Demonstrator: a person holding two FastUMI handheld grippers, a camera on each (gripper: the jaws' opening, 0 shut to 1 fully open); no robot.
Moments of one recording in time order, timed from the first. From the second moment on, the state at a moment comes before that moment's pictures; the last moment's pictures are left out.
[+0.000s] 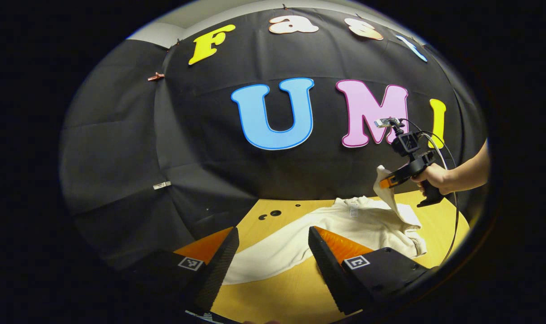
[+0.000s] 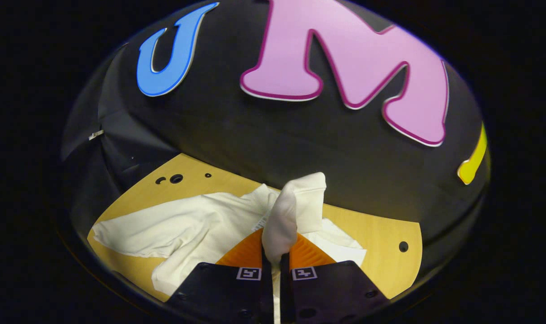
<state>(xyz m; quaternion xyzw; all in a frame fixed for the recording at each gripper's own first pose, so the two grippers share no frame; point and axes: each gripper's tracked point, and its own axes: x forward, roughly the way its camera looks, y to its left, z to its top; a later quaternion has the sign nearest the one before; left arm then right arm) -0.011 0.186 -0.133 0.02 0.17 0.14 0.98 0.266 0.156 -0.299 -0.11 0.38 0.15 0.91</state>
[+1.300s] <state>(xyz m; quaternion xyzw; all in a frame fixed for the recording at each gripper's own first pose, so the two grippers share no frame) -0.046 0.282 -0.220 -0.02 0.24 0.24 0.94 0.213 0.280 -0.329 -0.09 0.36 0.26 0.89</state>
